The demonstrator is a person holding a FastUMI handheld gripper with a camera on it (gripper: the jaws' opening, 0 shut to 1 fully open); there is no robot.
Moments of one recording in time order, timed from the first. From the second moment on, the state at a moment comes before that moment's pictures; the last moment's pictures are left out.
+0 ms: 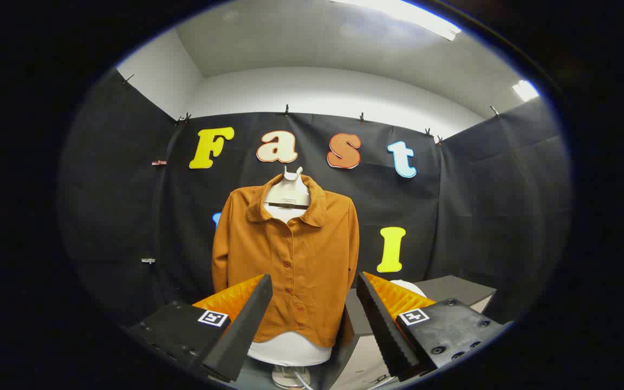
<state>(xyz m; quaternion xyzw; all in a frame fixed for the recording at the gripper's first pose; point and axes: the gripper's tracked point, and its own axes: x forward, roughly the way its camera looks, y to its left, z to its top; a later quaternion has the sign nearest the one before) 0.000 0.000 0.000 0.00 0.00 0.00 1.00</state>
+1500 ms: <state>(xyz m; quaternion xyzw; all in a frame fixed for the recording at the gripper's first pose) -0.010 0.027 -0.007 0.00 0.02 -0.04 1.00</state>
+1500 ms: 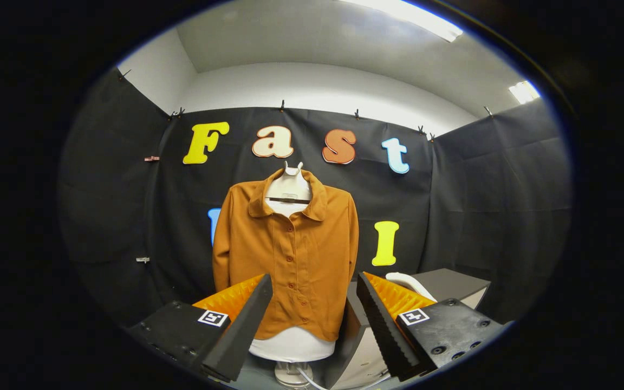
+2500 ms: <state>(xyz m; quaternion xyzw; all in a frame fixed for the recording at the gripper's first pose) 0.090 -0.084 -0.054 0.03 0.06 -0.08 1.00</state>
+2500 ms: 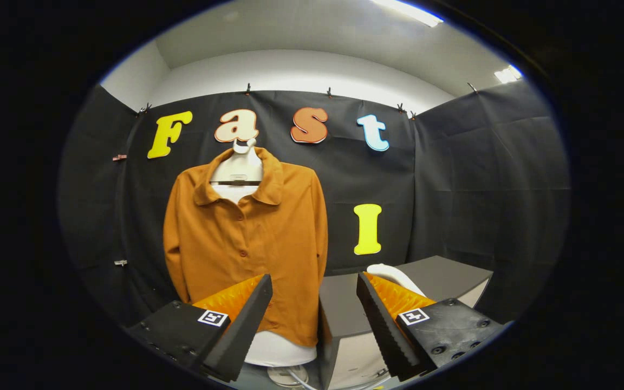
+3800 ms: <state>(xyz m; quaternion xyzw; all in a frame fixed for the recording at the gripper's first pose) 0.238 -0.314 -0.231 0.06 0.26 -0.09 0.96</state>
